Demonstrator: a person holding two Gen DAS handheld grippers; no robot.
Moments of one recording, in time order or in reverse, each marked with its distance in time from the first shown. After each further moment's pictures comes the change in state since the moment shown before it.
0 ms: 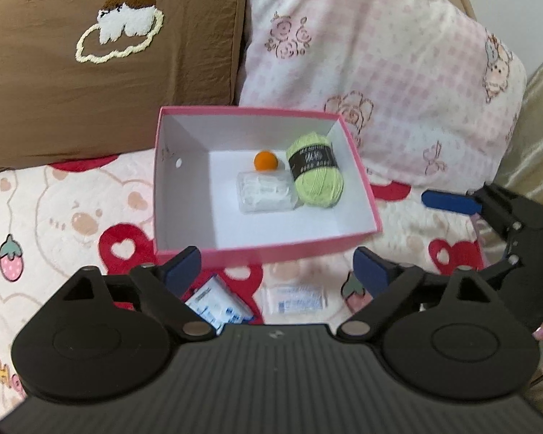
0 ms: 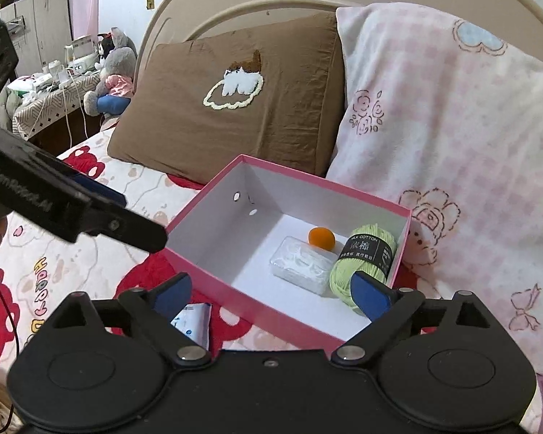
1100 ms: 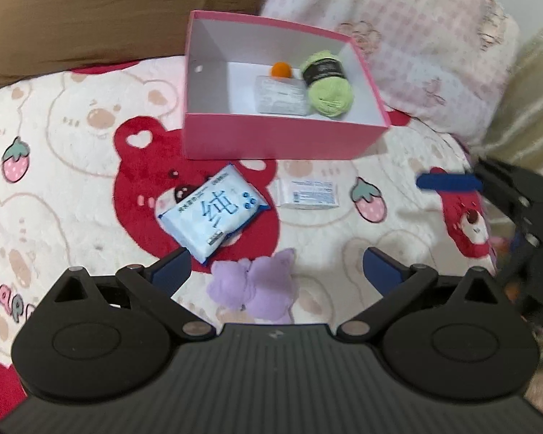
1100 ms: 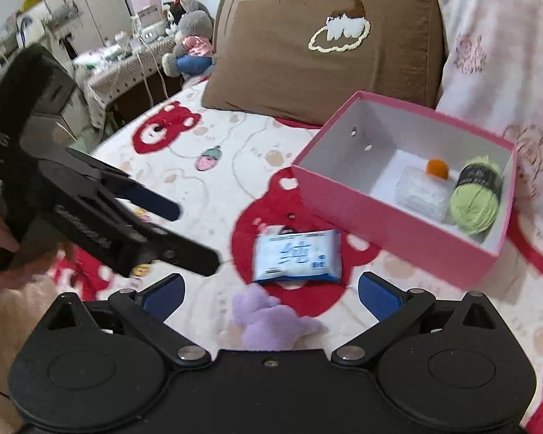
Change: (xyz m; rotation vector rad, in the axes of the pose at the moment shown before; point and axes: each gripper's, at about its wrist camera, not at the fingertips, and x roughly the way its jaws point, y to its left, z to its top) left arm -0.021 0.038 -0.111 -0.029 0.105 -0.061; right arm -0.022 0.077 -0.052 -0.014 0.133 0.246
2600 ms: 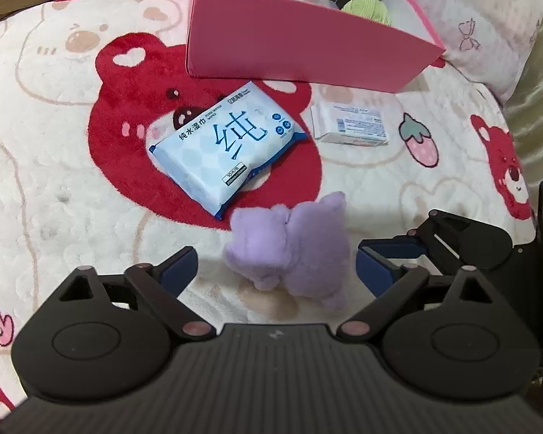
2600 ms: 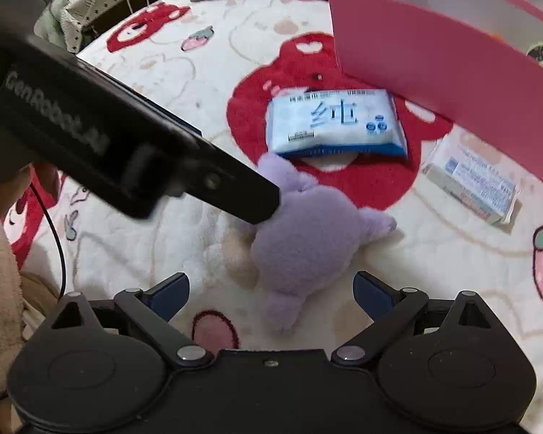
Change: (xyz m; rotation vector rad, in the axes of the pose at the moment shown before) left arm 0.107 0.046 -0.050 -0.003 0.097 0.012; right arm 0.143 0.035 -0.093 0.028 0.224 -0.014
